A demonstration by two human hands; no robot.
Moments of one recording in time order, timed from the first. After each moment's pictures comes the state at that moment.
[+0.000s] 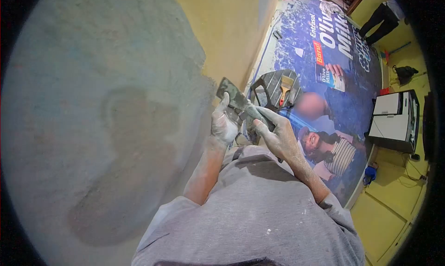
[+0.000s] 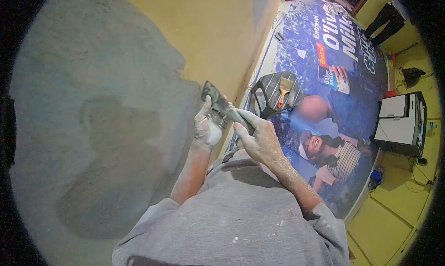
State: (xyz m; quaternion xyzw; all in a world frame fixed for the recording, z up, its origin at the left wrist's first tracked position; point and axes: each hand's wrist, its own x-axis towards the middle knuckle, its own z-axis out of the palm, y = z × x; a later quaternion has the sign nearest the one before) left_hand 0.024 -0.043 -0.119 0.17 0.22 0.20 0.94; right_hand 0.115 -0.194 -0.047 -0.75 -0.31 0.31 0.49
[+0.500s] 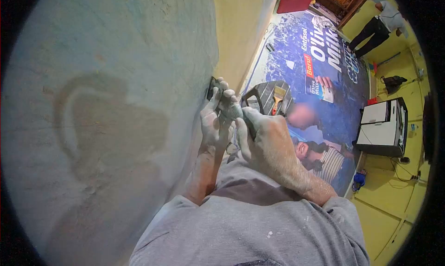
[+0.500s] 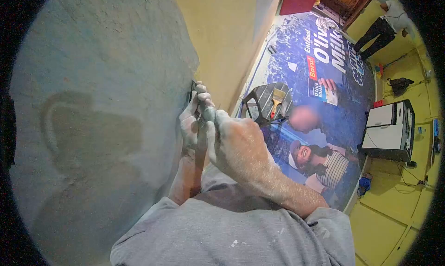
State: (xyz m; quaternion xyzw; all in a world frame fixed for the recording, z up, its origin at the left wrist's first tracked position) left_hand 0.018 -0.017 -0.069 -0.07 0.01 0.24 0.97; right_hand 0.074 -0.144 0.043 -0.78 -0.47 0.13 0.39
